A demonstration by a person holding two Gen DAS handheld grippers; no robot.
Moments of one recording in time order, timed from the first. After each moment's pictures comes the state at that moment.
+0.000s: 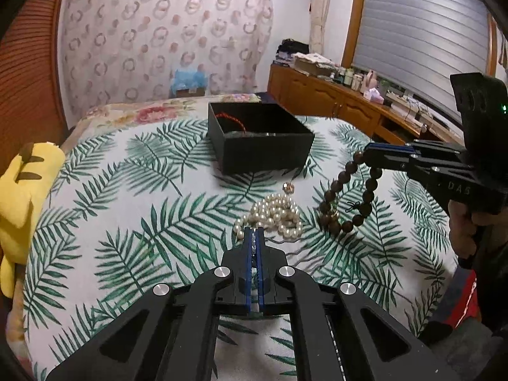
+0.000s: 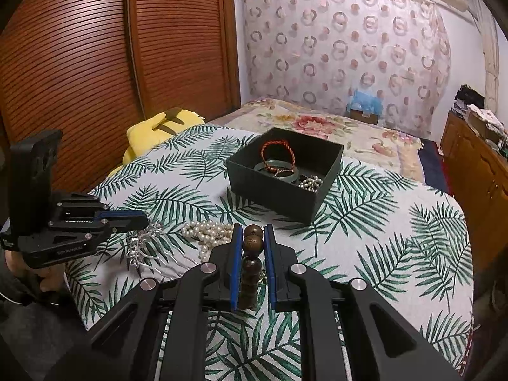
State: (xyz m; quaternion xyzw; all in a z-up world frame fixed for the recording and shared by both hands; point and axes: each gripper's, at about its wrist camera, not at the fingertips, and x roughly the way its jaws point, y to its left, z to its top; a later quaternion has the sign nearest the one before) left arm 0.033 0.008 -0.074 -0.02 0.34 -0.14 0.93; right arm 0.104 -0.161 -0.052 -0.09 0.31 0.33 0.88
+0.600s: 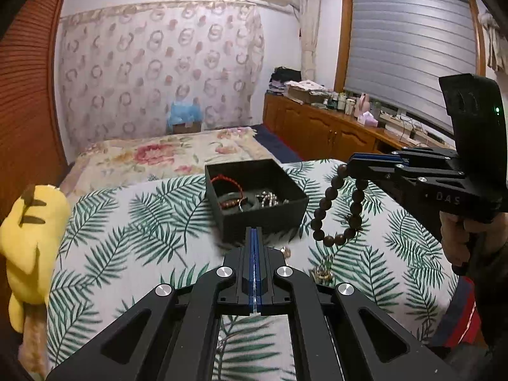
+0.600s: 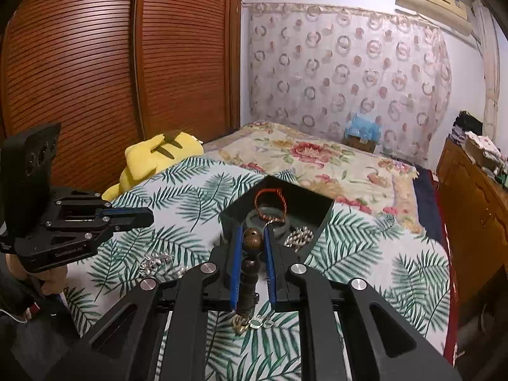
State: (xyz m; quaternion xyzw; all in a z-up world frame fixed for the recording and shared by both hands) left arm 0.058 0.005 -0.025 0.00 0.27 -0.15 0.95; right arm 0.128 -0.153 0.001 -0.10 0.27 0.33 0.90
